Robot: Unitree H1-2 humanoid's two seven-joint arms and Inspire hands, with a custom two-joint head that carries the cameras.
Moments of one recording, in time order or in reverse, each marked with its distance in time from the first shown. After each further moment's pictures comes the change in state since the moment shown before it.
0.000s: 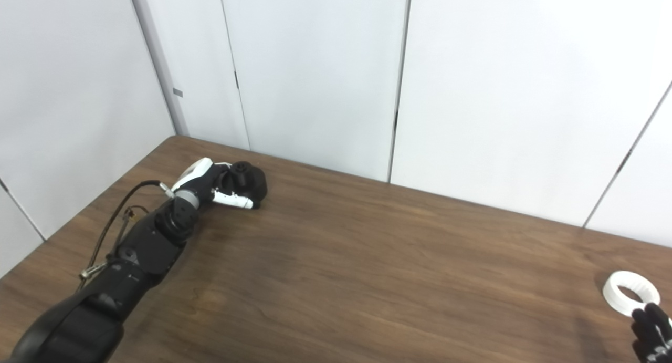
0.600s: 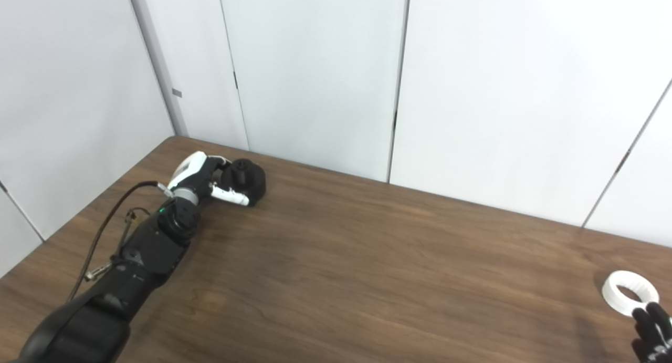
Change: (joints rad) left arm -0.008 -0.025 0.039 0.016 -0.004 -0.001 0.122; right arm 0.000 0.000 0.000 -0.001 0.002 0.000 0.000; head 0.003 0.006
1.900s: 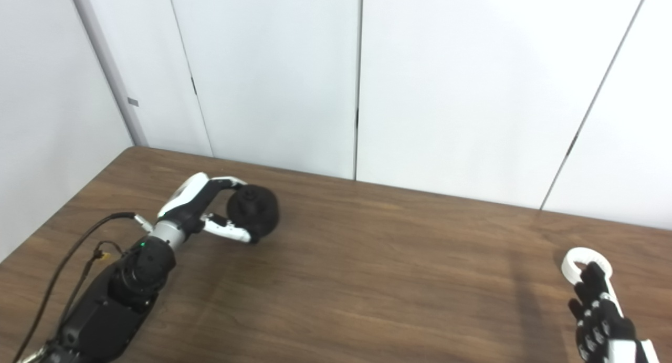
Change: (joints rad) left arm 0.283 -0.014 -0.068 -0.765 0.020 0.088 -0.268; right arm -0.001 0.013 0.081 -0.120 -0.051 0.138 -0.060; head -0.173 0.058
